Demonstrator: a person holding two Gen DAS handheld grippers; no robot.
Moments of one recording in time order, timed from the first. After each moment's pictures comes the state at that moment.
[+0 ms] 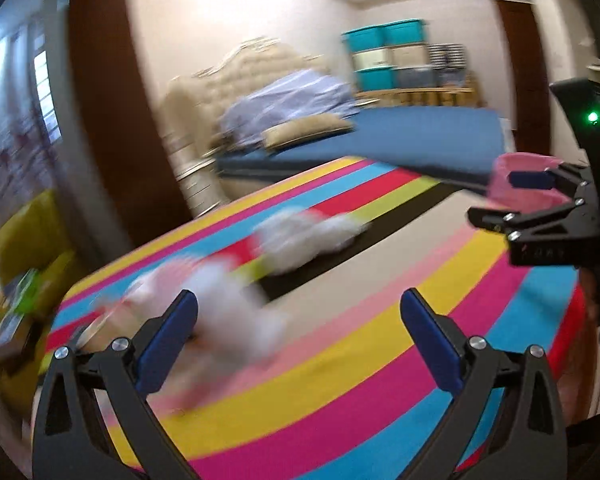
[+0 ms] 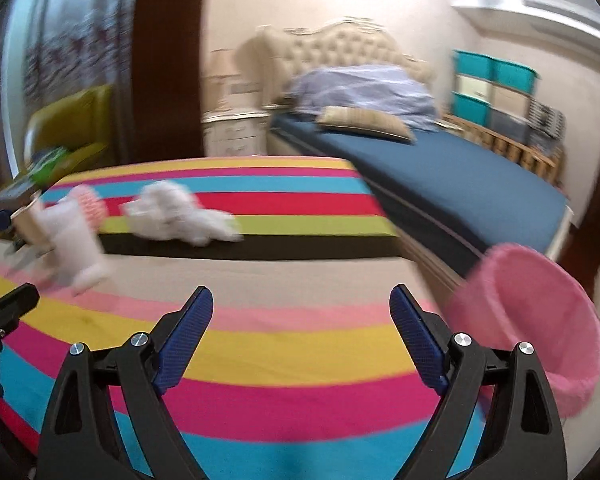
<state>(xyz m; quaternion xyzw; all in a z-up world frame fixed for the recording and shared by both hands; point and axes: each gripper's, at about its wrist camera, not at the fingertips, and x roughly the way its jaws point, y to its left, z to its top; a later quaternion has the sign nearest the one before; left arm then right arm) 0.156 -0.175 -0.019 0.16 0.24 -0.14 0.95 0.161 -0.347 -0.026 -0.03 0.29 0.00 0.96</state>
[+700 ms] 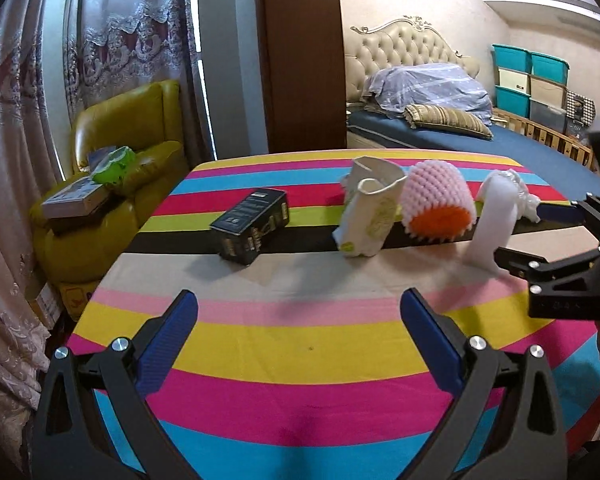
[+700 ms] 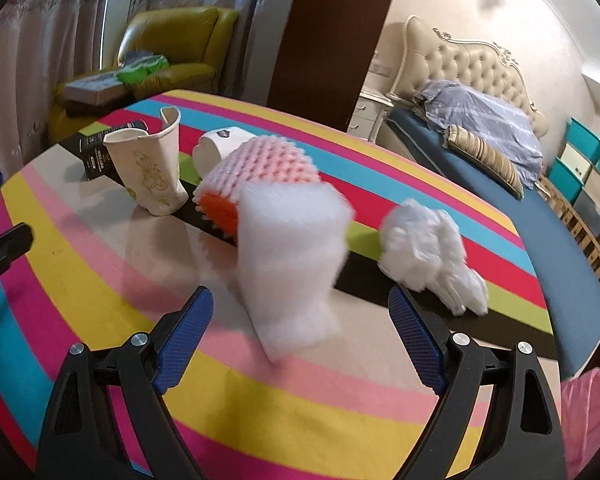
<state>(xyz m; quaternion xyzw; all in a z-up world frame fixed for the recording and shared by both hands) 0.154 0.025 -0.039 0.03 0.29 0.06 0.96 0.219 -0.122 -0.046 -0.18 0.34 0.14 0.91</state>
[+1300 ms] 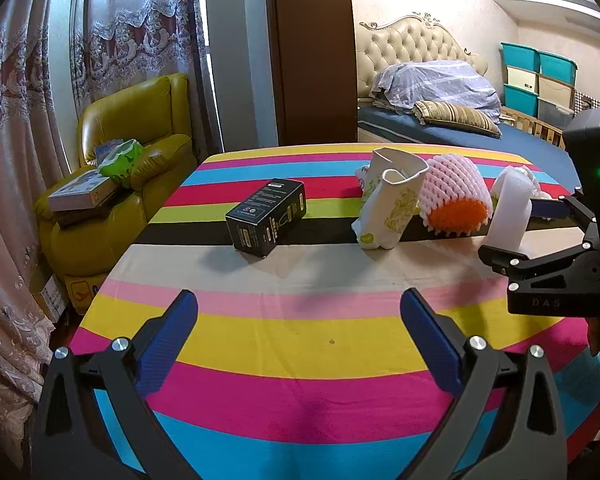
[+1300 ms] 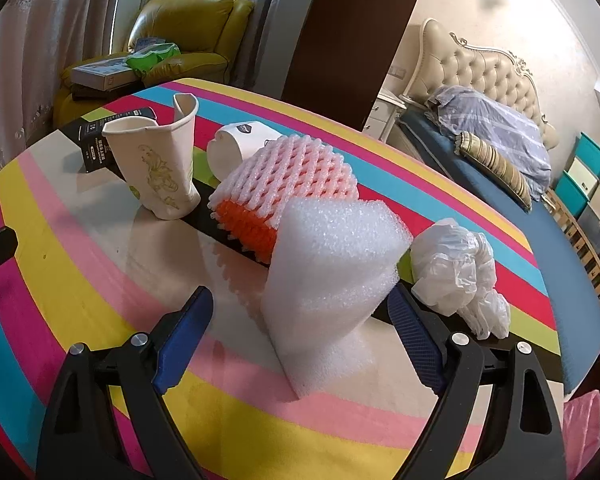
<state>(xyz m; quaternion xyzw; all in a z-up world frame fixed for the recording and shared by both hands) 0.153 0.028 -0.047 0.02 0.30 0.07 0.95 0.235 -0.096 -0.058 -0.20 0.34 0.15 0.91</state>
